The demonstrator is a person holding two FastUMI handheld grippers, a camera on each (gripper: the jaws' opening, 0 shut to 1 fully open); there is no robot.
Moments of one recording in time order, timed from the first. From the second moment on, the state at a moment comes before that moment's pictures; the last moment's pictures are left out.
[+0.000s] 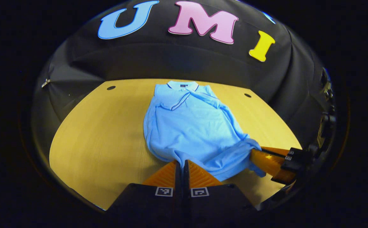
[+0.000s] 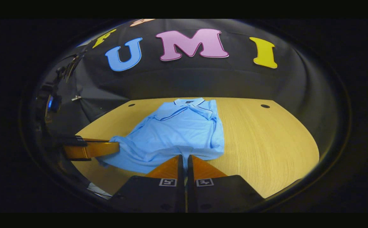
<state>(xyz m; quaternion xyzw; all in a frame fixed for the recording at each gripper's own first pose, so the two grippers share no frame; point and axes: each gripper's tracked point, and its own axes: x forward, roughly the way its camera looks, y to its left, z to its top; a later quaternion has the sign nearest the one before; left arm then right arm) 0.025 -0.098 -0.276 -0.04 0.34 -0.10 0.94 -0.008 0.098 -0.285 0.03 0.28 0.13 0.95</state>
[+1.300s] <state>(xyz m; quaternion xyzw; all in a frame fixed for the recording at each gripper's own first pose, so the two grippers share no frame) 0.430 -0.082 -0.244 -0.05 0.23 -0.09 0.97 0.399 0.122 -0.265 0.03 0.18 0.12 0.98</state>
